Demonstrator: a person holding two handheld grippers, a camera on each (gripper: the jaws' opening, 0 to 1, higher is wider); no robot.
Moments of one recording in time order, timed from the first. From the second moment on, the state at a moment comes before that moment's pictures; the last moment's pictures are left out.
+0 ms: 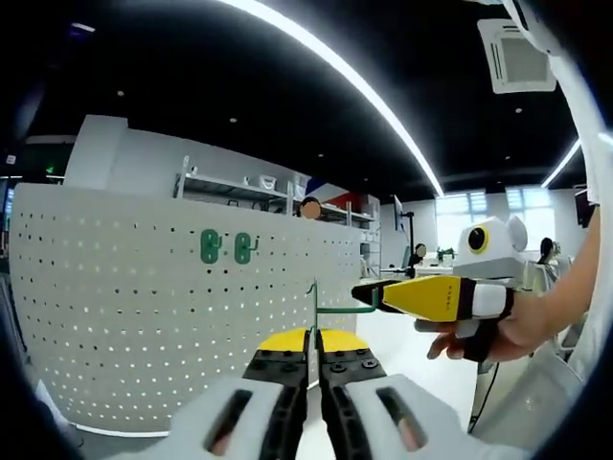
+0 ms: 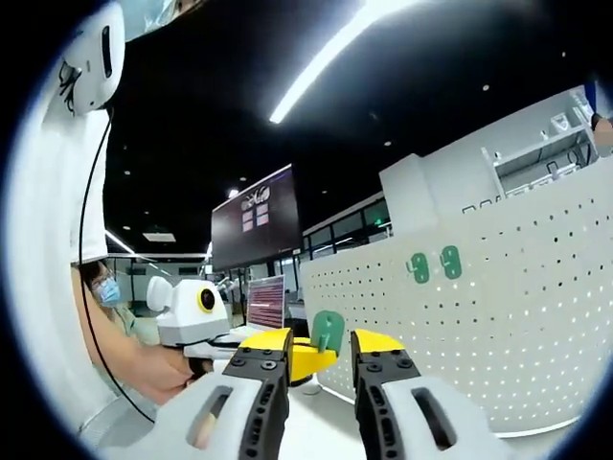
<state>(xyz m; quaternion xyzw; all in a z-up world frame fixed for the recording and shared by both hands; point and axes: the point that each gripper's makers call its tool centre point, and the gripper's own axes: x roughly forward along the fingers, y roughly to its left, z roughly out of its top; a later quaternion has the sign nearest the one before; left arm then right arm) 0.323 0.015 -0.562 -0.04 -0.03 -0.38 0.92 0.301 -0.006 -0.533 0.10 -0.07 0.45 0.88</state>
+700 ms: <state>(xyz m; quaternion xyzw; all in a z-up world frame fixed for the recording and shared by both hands) 0.315 0.001 -0.559 -0.04 -0.03 -0.37 0.93 0.308 -0.003 -0.538 0.09 -0.06 0.44 0.89</state>
